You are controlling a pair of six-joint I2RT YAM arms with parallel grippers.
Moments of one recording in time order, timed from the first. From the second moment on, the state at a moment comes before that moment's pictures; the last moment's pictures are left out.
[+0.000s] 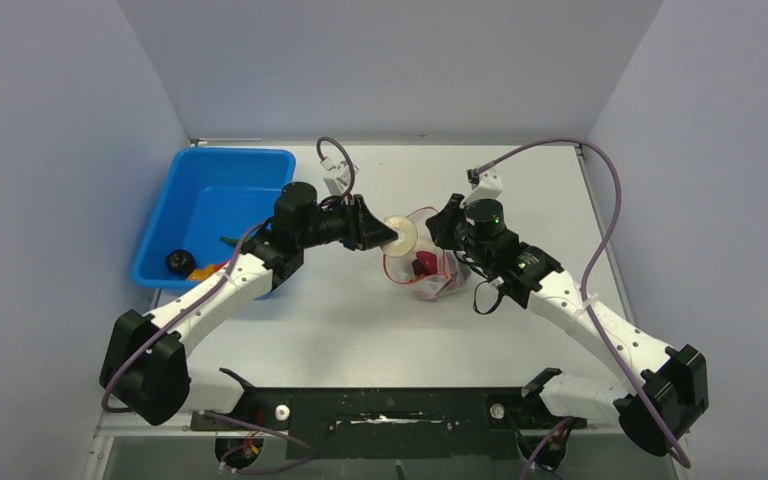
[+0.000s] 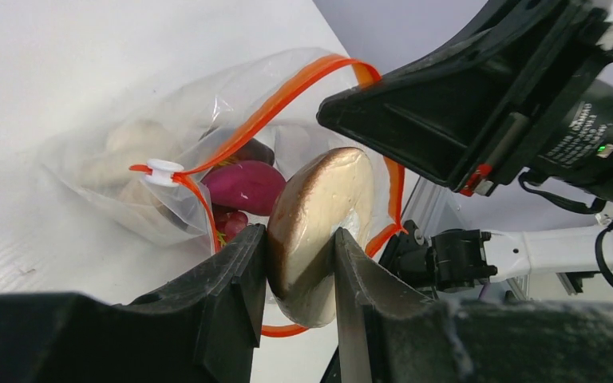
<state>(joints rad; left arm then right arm) -0.55 1.33 0.97 0.12 0.54 -0.63 0.64 1.15 0.96 -0.21 0.21 0.60</state>
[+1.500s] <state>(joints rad) -0.36 1.22 1.05 -0.29 -0.03 -0.31 0.64 1.10 0.90 -0.17 0.20 0.61</state>
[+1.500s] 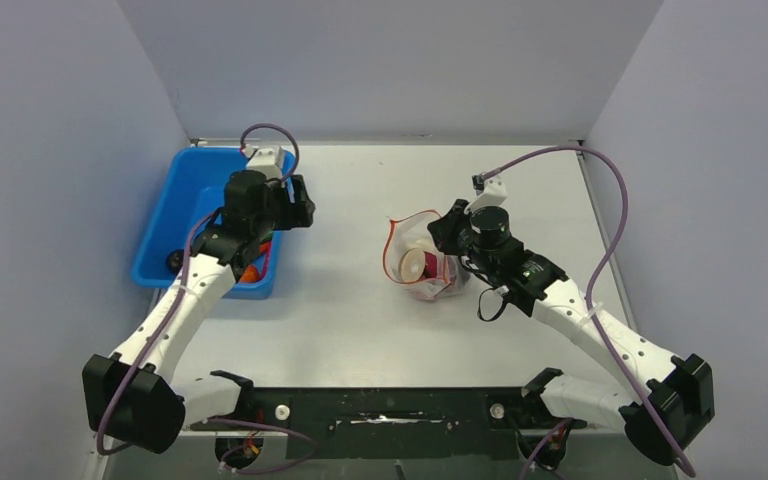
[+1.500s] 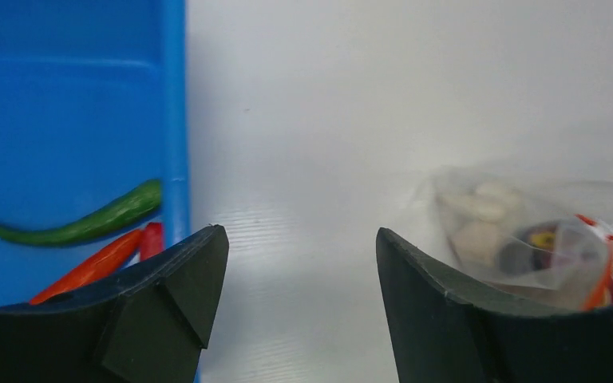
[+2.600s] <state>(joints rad) -0.12 1.37 0.92 -0.30 0.20 -0.06 0.64 1.09 0.90 -0.18 0.20 0.59</state>
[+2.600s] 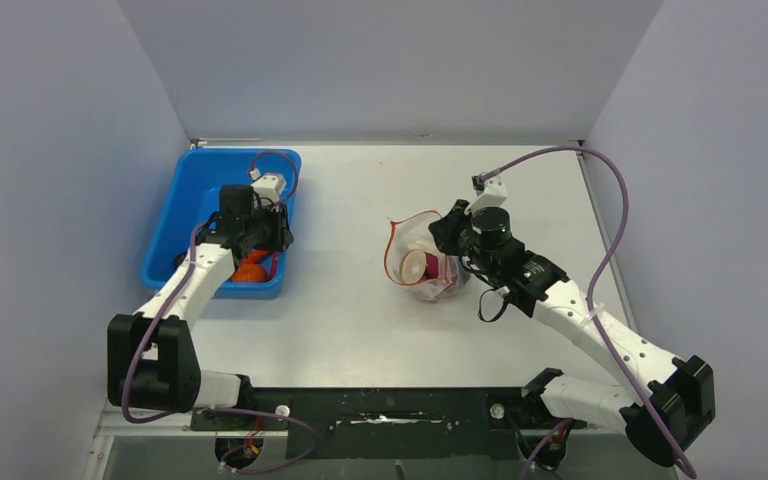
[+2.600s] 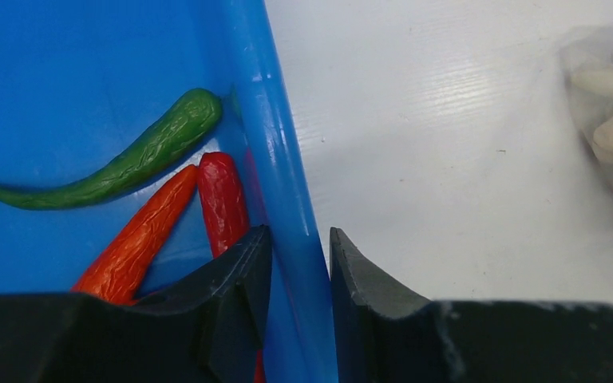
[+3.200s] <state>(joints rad) -0.16 1.24 0.85 -0.40 0.23 0.30 0.62 1.09 0.89 -0.17 0.20 0.55</state>
